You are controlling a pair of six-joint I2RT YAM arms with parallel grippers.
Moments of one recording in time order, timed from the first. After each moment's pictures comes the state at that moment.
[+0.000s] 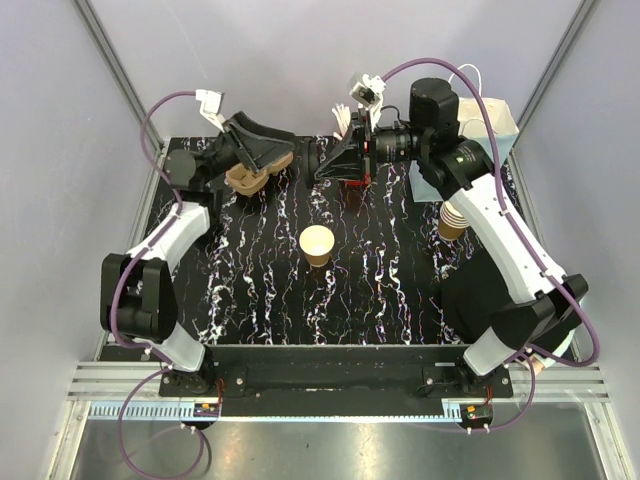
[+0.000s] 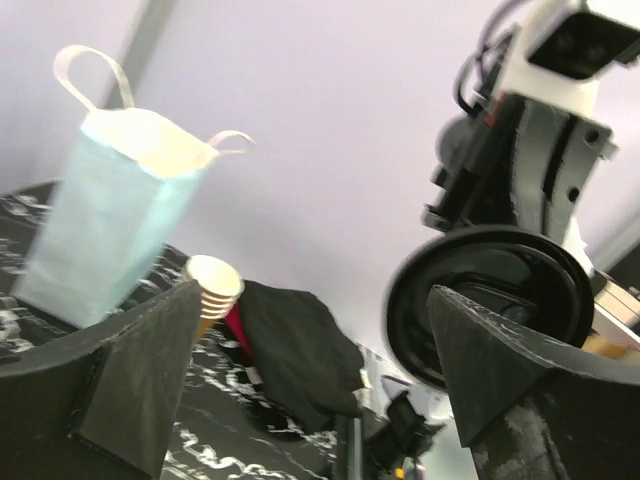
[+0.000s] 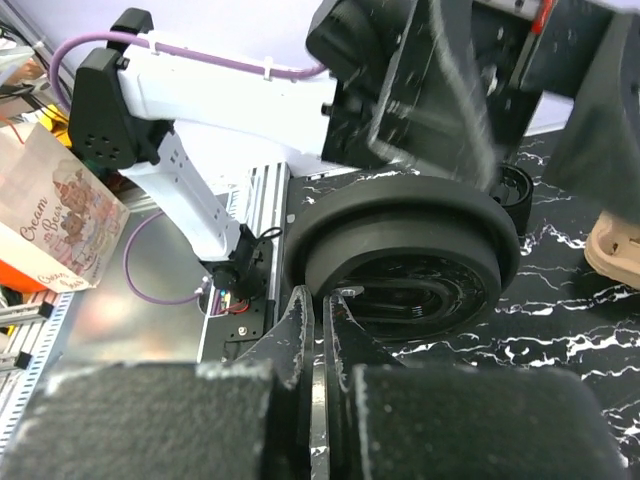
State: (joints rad) left arm -0.16 1.59 1.16 1.13 0.96 -1.24; right arm 0.53 1.61 1.90 -0.43 -1.06 0.12
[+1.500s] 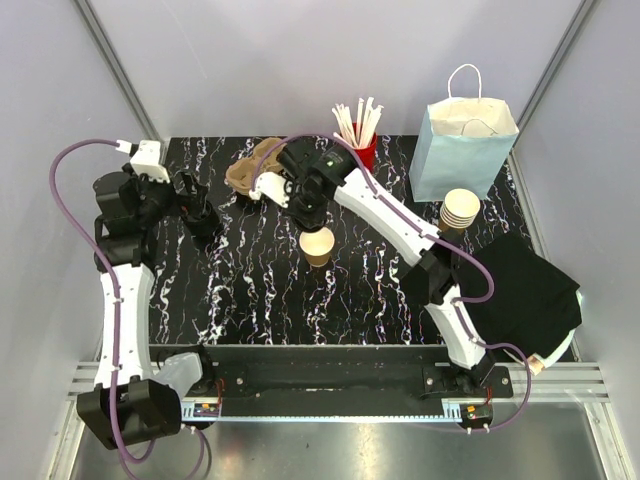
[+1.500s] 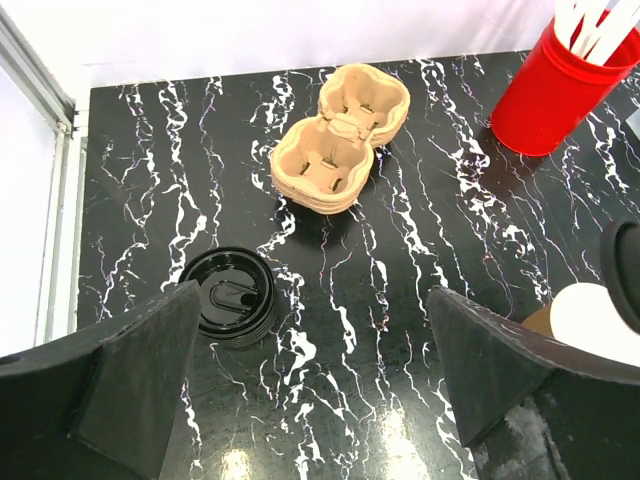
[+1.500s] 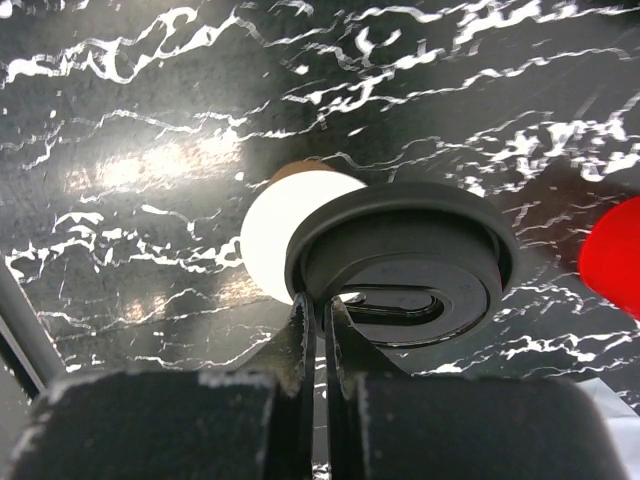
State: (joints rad) left arm 0.22 1.02 1.05 -0.32 0.43 0.05; right arm 0.84 2.25 2.48 -1.33 -0.12 -0.58
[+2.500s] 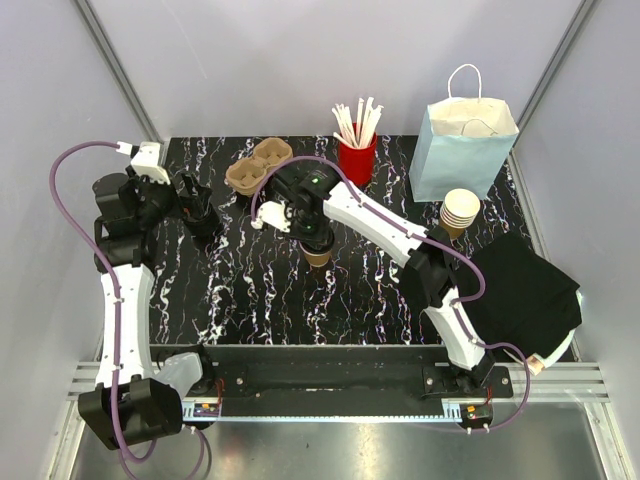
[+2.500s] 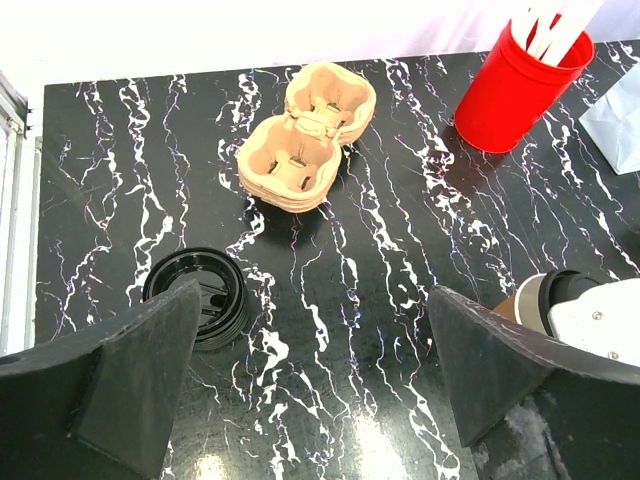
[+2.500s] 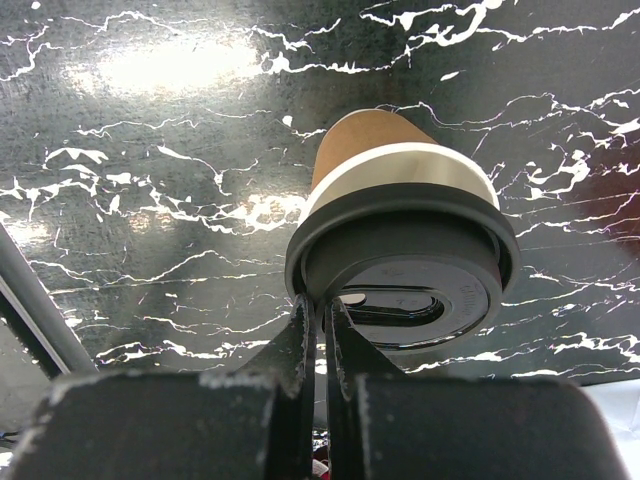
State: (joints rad) left arm 0.24 1.01 1.04 -0.31 0.51 0.01; right arm 0.89 2.25 2.28 -1.34 -0.06 -0.63
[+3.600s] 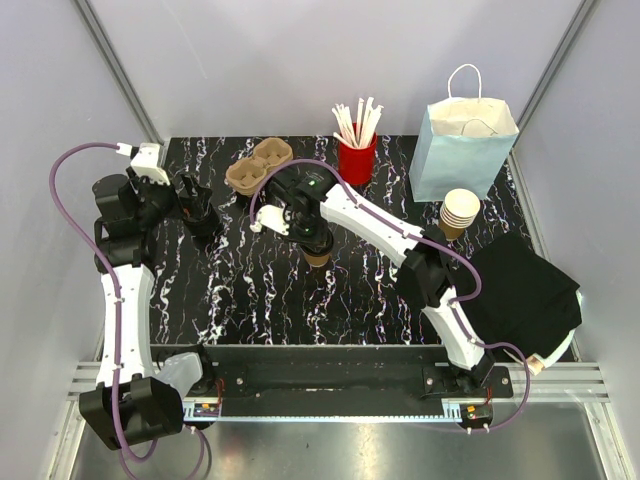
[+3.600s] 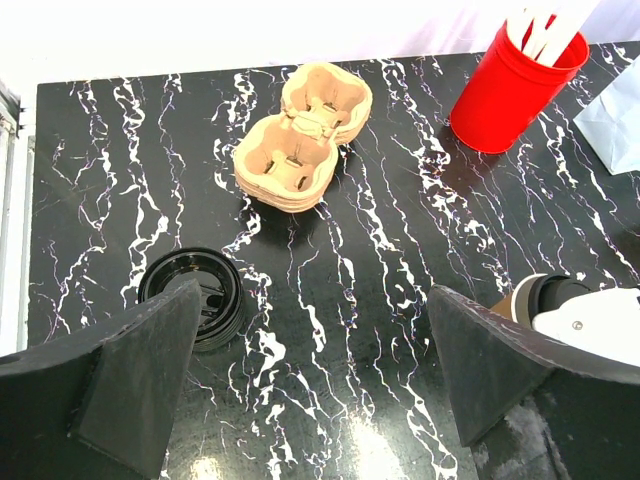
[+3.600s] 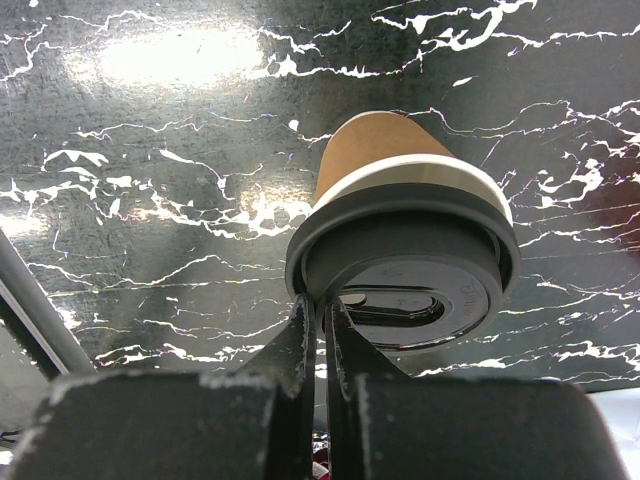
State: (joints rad) left arm 0.25 1.01 1.02 -0.30 0.53 0.01; right arm 0.90 2.26 2.28 -1.34 -0.06 -0.63
